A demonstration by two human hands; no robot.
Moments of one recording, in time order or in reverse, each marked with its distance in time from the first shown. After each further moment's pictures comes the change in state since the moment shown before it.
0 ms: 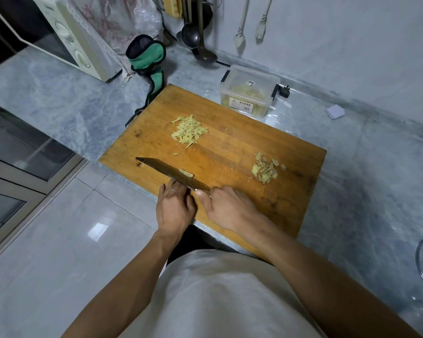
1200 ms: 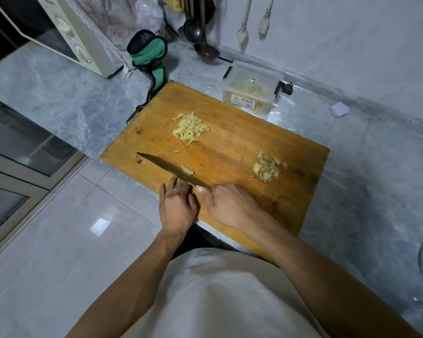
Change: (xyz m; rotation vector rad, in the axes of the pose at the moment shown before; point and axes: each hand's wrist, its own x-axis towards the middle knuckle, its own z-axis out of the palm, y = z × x) left_hand -0.004 0.005 0.006 0.006 -0.042 -0.071; right_hand 0.001 0.001 -0.006 0.028 -0.056 0.040
